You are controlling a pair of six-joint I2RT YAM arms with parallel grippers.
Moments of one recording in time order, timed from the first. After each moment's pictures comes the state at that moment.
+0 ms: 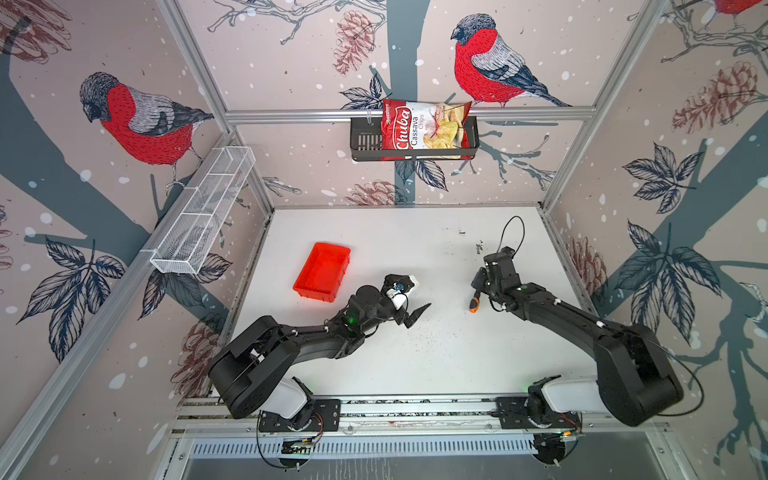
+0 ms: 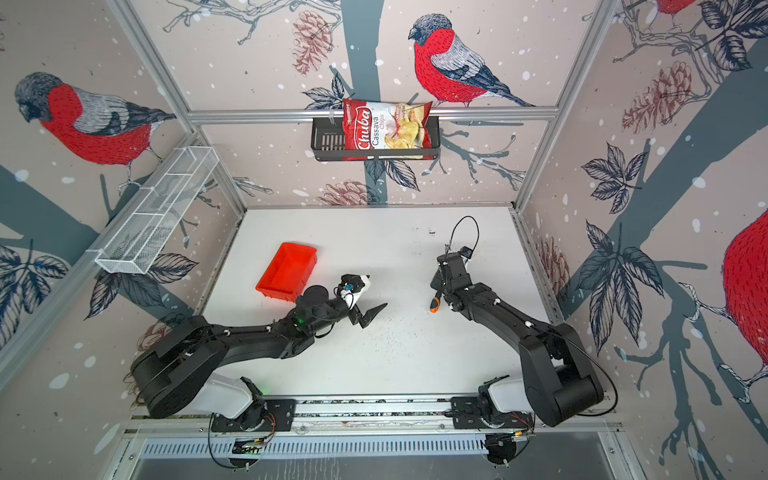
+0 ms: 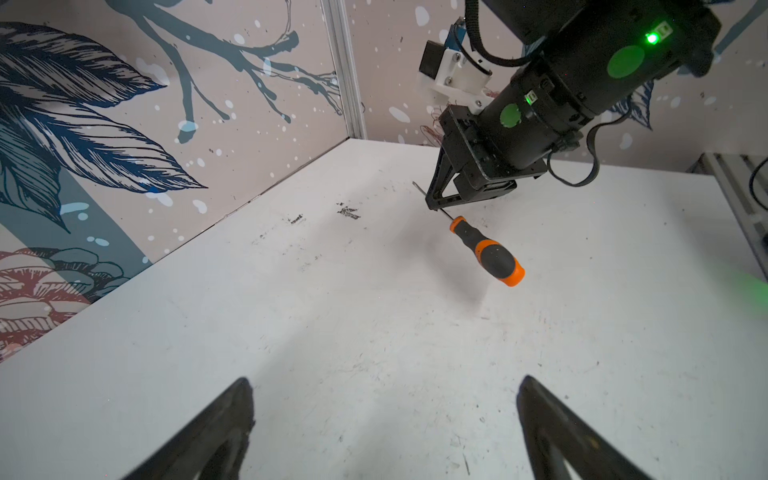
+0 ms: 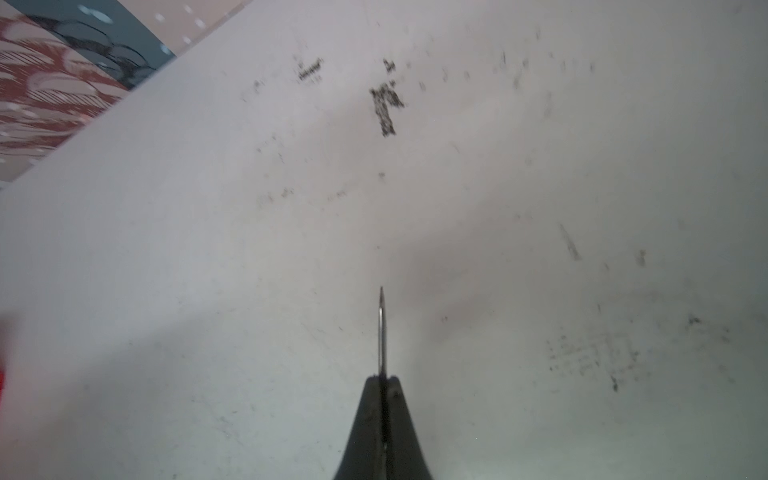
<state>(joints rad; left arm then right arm) -0.77 1.46 0.48 0.82 0.23 0.16 0.42 1.34 0.71 -0.13 0.24 0.67</state>
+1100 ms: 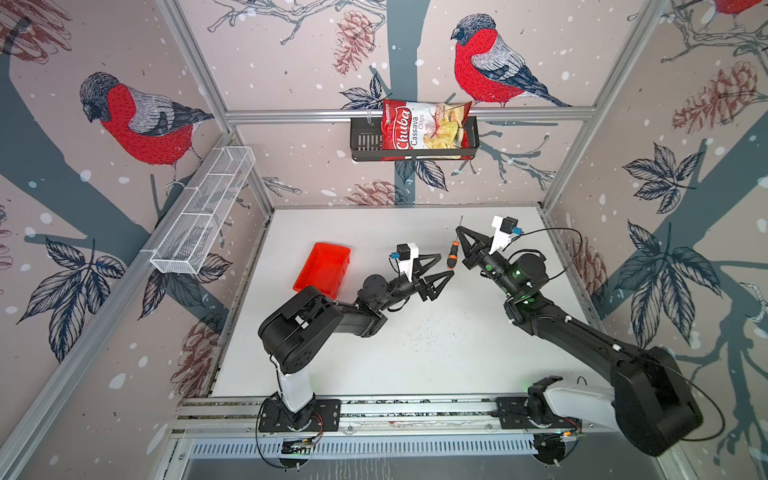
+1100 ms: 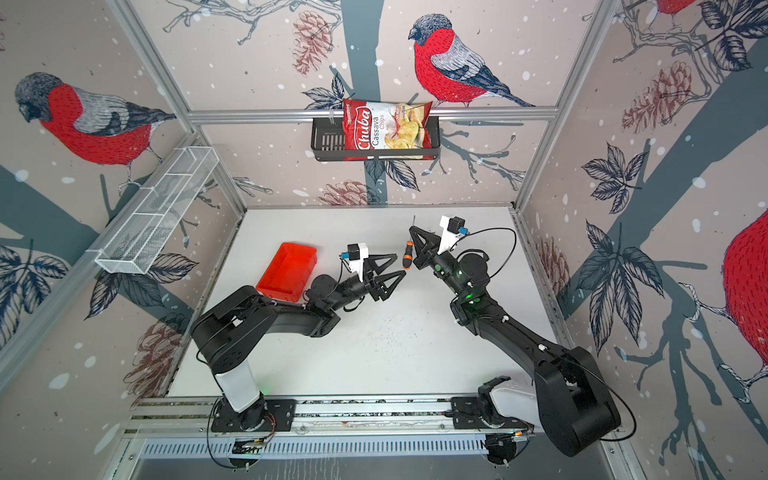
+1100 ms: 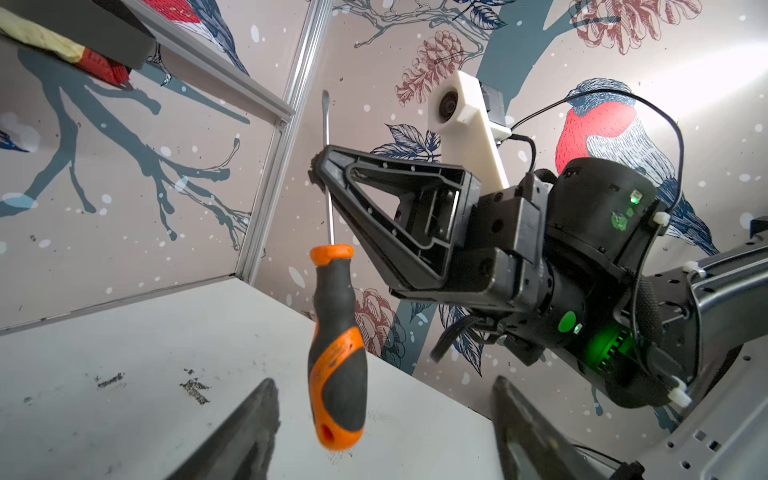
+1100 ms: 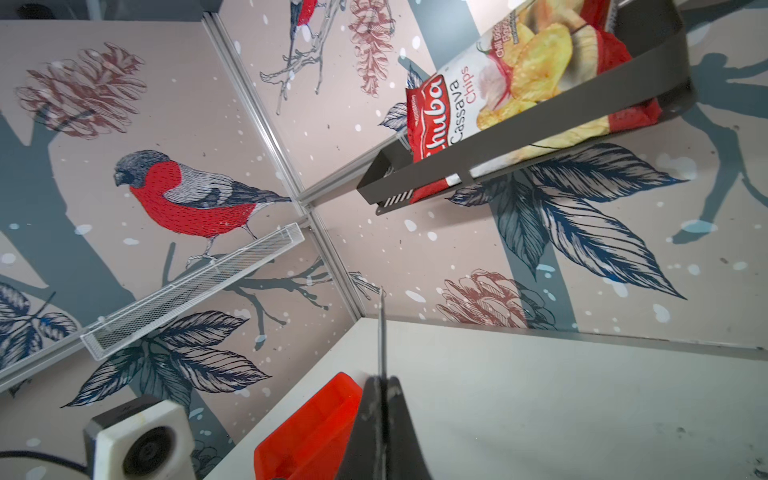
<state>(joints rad) -0.78 1.81 0.74 1.43 0.41 -0.49 0.47 1.23 0.62 0.86 -0.29 0.47</state>
